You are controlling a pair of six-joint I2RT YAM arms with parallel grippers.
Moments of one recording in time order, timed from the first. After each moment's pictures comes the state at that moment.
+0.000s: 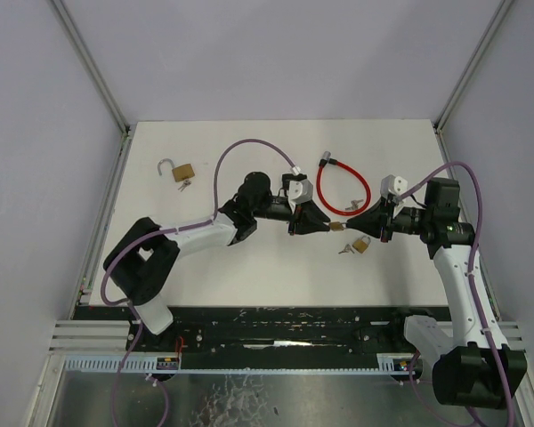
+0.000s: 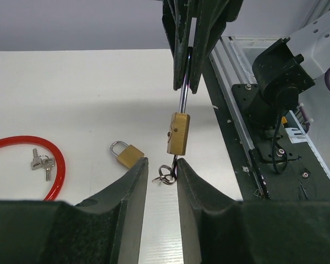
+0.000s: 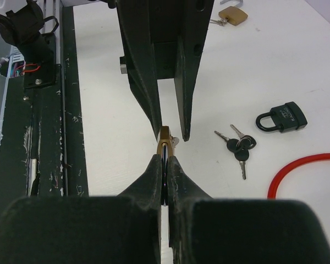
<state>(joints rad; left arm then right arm) -0.73 1.70 0.99 0.69 0.92 -0.03 -0.07 0.96 0.84 -0.60 -1.33 -0.70</state>
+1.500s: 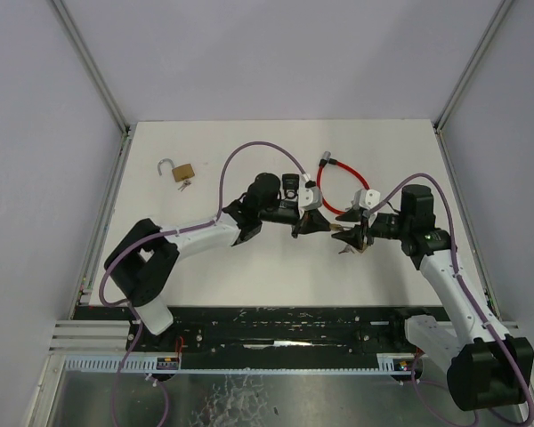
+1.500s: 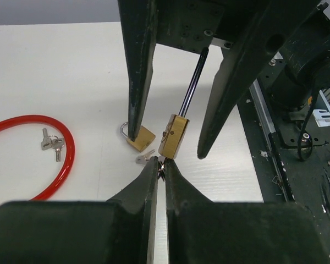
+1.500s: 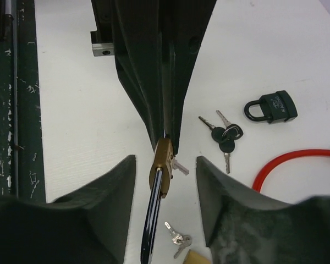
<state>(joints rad) -0.78 1.70 1.03 0.48 0.83 0.13 0.12 0.96 0.68 -0.33 -1.08 -0.68</state>
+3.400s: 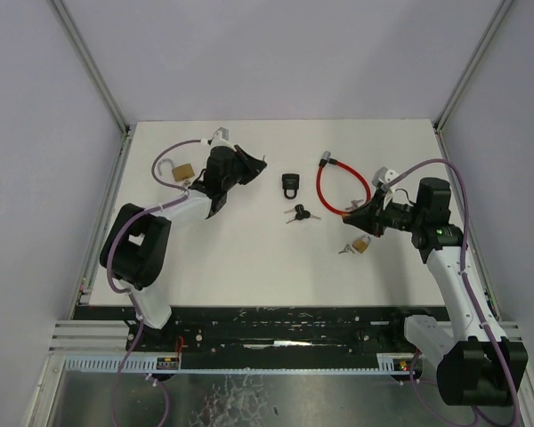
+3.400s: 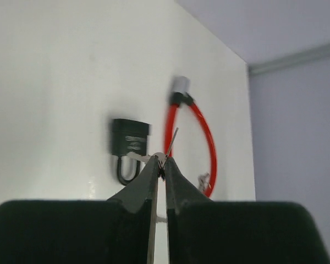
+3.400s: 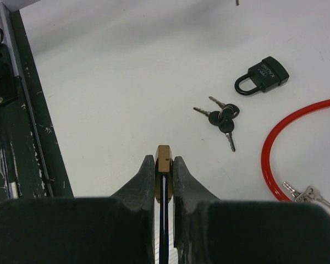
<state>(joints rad) -0.42 1.74 1.03 0.47 0.12 -0.89 -0.01 0.97 0.74 -0.33 -1.08 -0.38</state>
